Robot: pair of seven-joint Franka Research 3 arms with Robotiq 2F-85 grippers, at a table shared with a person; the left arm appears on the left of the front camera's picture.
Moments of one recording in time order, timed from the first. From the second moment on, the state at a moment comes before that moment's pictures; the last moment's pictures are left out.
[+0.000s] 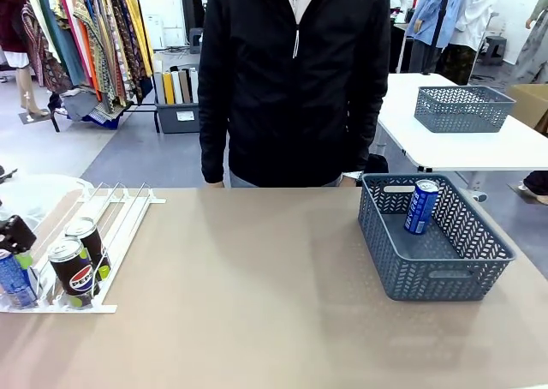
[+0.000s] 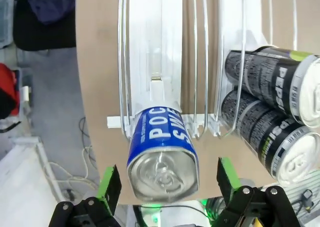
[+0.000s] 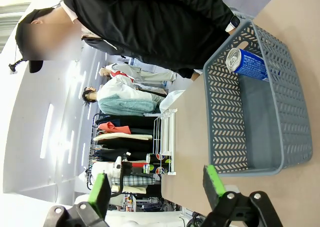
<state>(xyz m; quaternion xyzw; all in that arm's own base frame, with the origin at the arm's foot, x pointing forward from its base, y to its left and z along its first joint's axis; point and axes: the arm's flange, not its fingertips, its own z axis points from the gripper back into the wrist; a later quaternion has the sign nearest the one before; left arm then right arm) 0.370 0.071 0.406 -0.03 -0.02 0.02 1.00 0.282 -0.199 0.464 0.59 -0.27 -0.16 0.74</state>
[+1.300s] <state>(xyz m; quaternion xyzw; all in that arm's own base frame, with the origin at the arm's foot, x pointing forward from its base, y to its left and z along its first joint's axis) 0.378 0.071 0.397 -0.02 -0.02 0.03 1.00 0.282 -0.199 0.464 0.59 -0.27 -0.16 0.74</state>
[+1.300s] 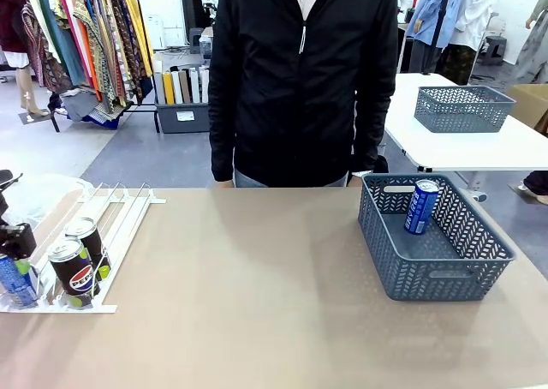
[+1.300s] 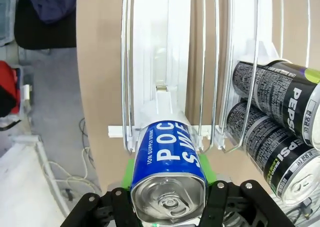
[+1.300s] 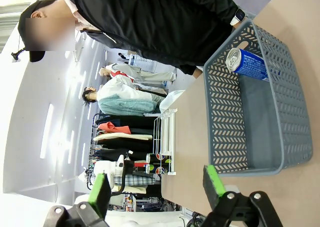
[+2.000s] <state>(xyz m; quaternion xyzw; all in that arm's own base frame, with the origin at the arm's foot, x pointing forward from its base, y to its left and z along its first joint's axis) 0.307 0.073 0.559 -0.01 -0.16 0.03 0.99 0.283 -0.199 0.464 0.59 -0.27 -0.16 0.74</state>
